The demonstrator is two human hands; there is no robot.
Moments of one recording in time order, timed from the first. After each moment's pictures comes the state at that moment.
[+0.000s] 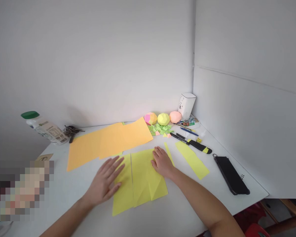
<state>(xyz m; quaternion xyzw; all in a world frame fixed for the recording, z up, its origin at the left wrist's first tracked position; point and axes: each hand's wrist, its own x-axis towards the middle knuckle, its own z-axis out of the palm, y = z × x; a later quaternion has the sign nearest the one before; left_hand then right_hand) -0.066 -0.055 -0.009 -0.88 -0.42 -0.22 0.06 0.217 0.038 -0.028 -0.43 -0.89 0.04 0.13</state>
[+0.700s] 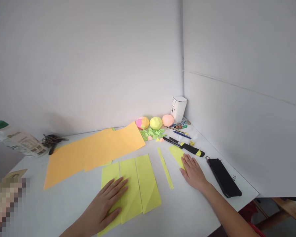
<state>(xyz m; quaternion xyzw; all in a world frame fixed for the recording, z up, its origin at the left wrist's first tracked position) -0.043 -0.066 -0.024 -0.92 -0.37 -0.11 -0.01 0.386 0.012 -0.029 -0.58 -0.81 -0.01 0.02</state>
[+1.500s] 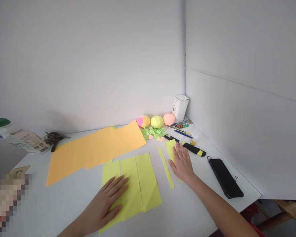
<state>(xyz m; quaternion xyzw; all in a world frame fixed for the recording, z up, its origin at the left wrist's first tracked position) -0.043 -0.064 -0.022 -0.92 -0.37 -0.13 -0.02 0.319 0.034 -0.005 -0.60 -0.79 -0.06 0.06</state>
